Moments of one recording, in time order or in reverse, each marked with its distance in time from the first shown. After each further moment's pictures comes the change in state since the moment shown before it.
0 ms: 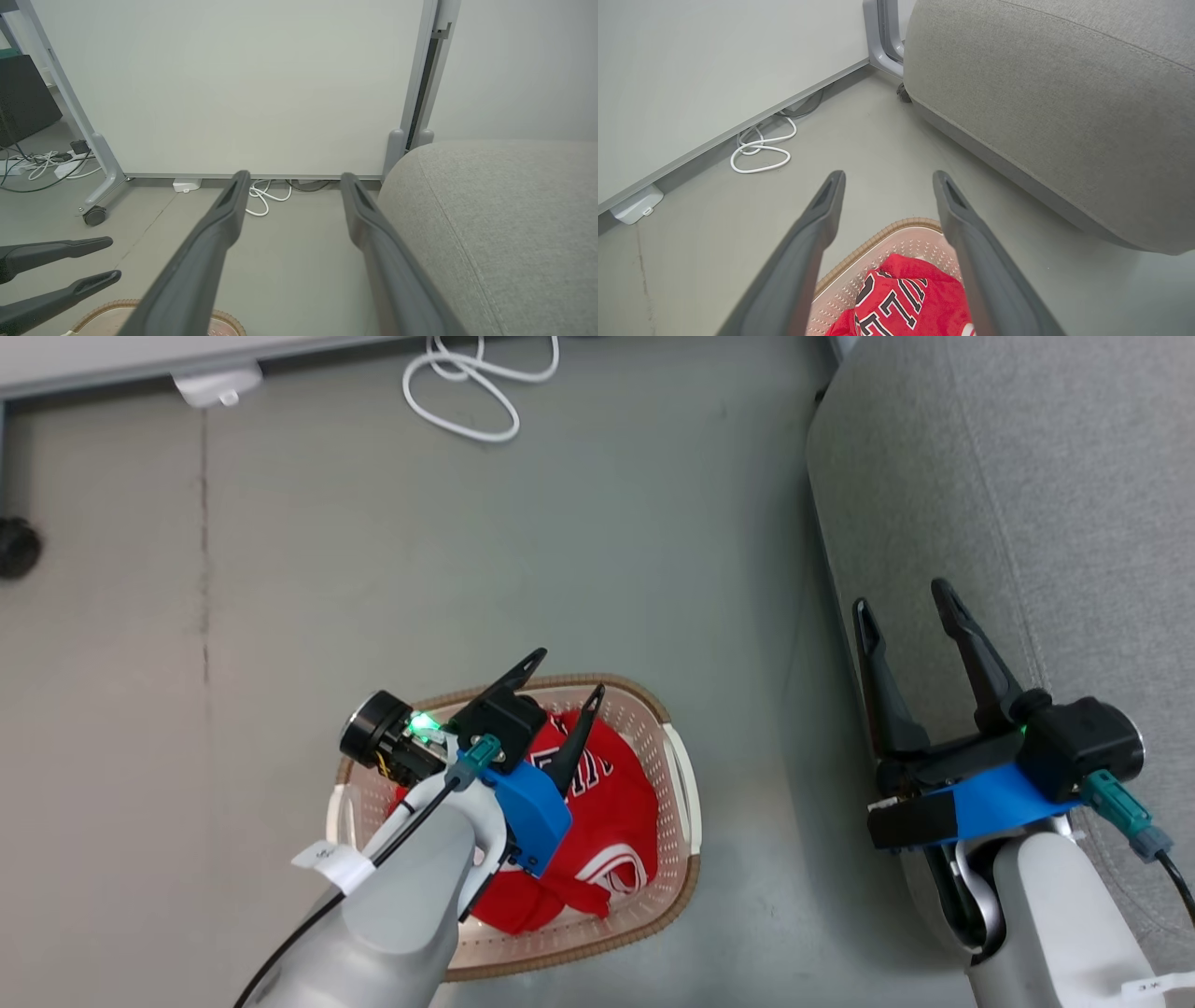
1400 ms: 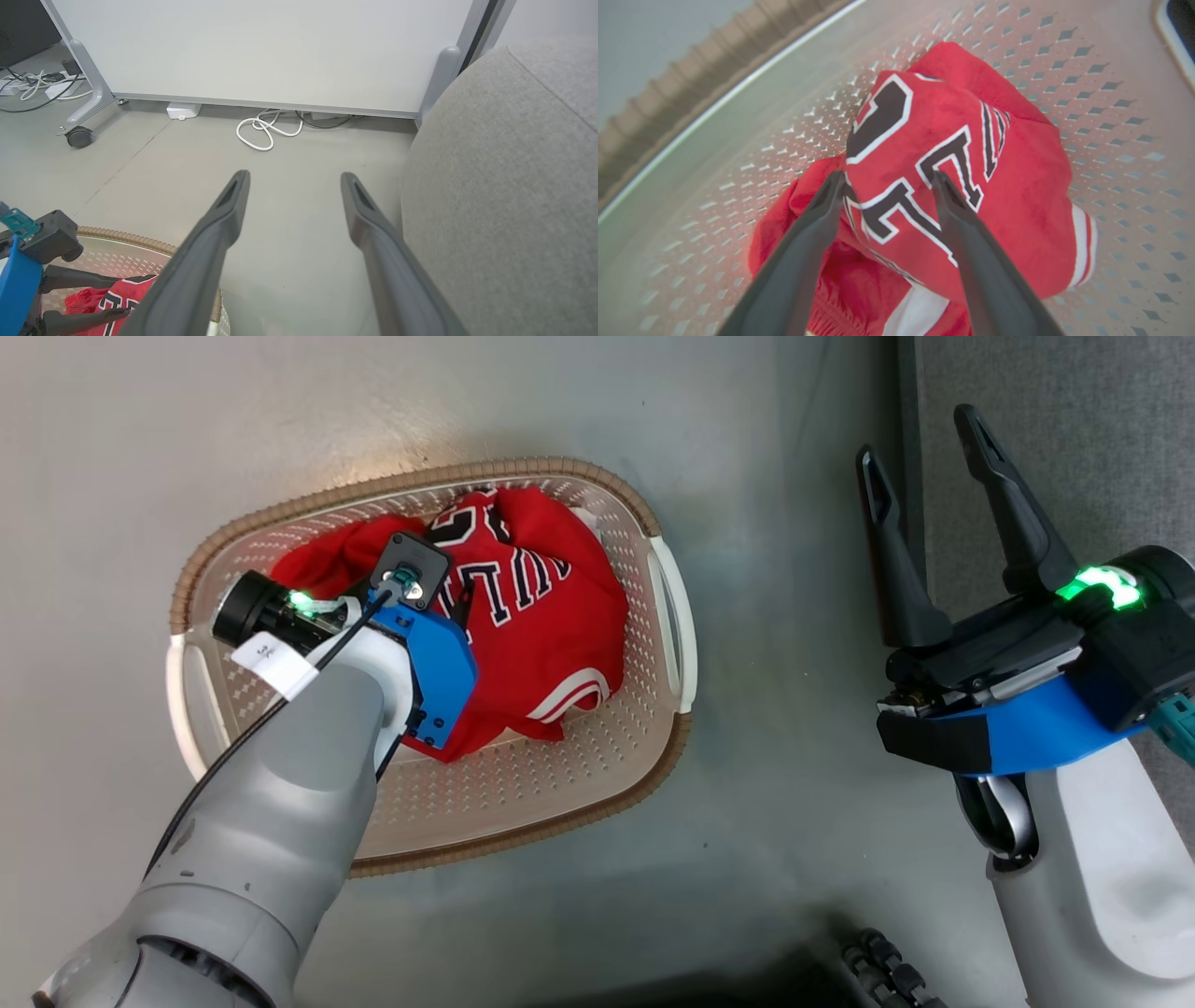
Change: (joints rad) left arm -0.364 0.028 -0.169 0.408 -0.189 0.023 0.151; right arm -0.171 -0.071 0.080 -0.164 0.007 0.000 0.000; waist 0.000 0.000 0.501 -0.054
